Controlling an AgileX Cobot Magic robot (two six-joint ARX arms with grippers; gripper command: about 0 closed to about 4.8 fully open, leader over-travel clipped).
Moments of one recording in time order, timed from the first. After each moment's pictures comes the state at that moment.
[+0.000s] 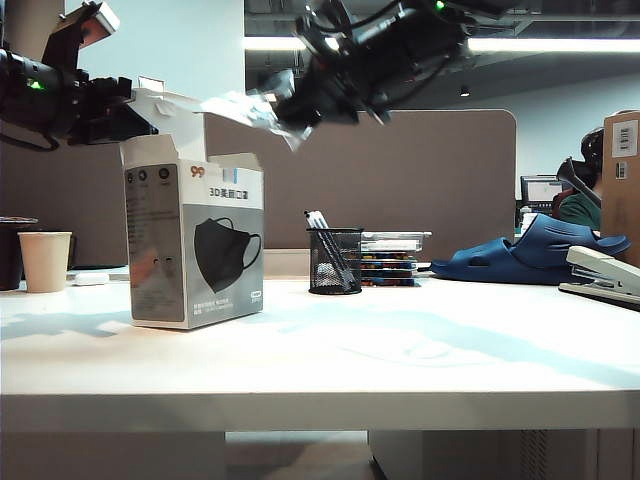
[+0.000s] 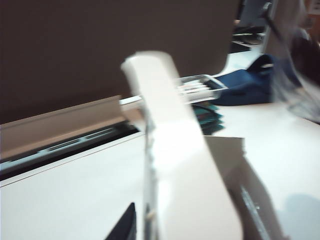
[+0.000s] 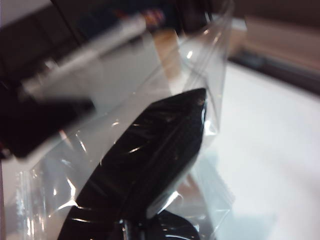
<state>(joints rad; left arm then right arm) -0.04 1.56 0.87 0.63 0.57 0.10 0.47 1.89 1.55 0.06 -0.58 0.11</state>
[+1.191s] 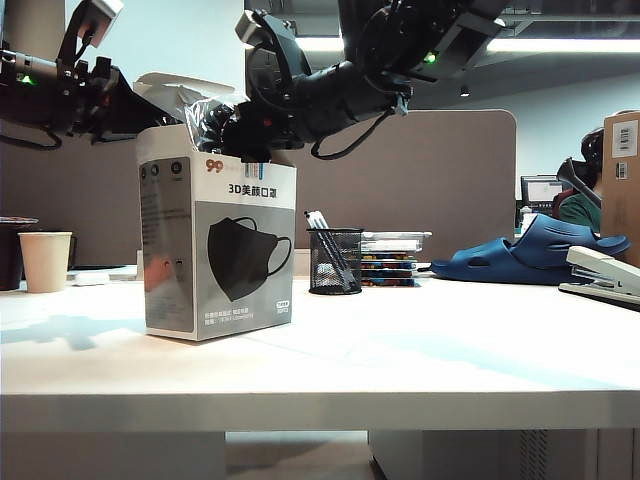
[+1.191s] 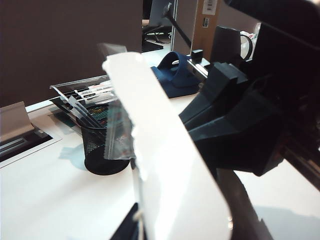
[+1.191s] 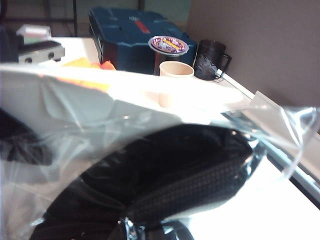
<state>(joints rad) -0.03 1.57 0.87 0.61 0.89 0.09 0.57 2.05 1.55 0.31 -0.52 -0.30</state>
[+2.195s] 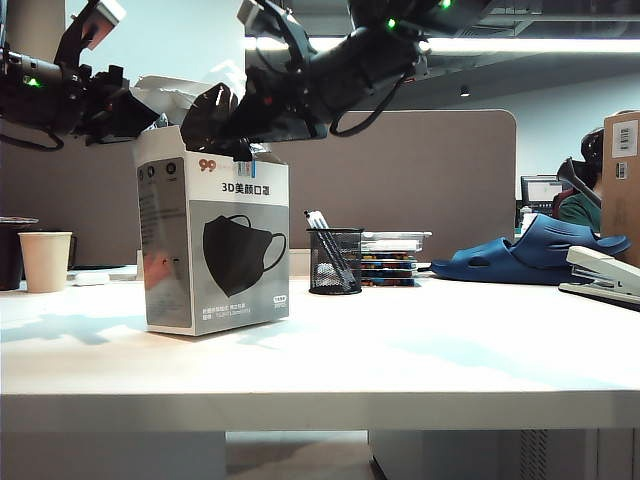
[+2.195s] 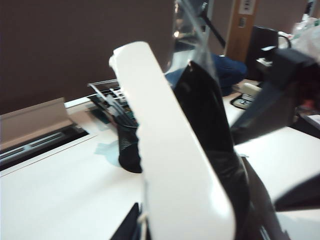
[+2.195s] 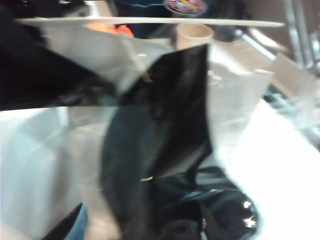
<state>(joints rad) -0.04 1.57 0.87 0.62 0.75 0.09 0.57 1.94 1.54 0.04 -0.52 -0.32</state>
